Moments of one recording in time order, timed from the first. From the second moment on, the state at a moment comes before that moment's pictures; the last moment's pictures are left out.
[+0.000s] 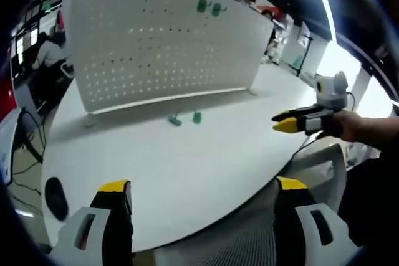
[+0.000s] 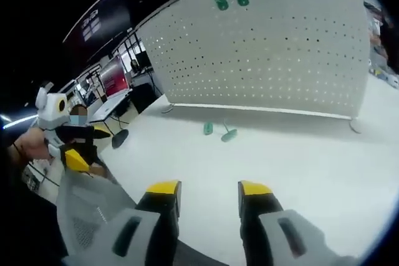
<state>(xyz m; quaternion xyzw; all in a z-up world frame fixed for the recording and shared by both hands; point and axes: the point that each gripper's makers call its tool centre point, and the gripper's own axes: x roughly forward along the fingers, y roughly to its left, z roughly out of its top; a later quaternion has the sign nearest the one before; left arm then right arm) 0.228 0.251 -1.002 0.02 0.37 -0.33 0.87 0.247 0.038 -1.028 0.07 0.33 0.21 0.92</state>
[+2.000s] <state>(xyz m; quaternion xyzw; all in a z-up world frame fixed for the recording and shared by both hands) 0.251 0.262 -1.026 -0.03 0.42 -0.30 0.86 0.436 0.102 -1.113 0.04 0.41 0.23 0.88</state>
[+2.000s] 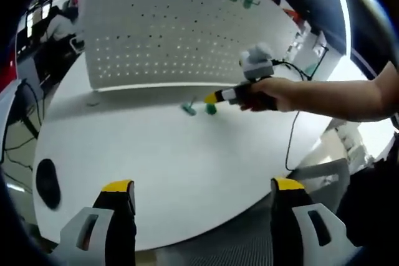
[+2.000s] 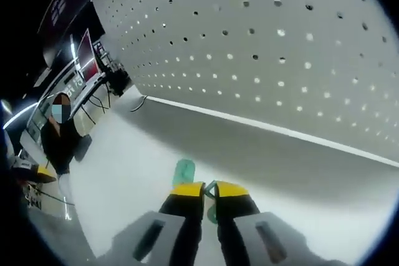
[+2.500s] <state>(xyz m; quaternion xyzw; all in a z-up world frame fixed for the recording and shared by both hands) 0.253 0.257 -1.022 -0.03 0.41 -0.31 0.86 0.426 0.092 -1.097 0.03 0.38 0.23 0.89</state>
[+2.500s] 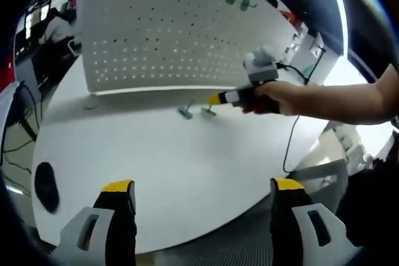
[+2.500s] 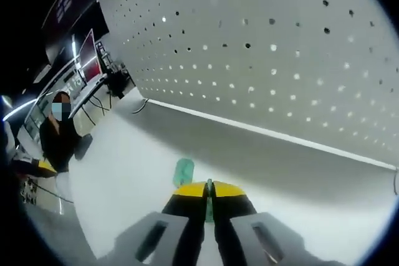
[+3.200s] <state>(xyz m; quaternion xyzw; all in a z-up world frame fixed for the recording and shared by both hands) 0.257 0.258 -1.000 -0.03 0.38 -0.31 0.87 0.417 0.090 -1.050 0.03 0.33 0.23 0.92</state>
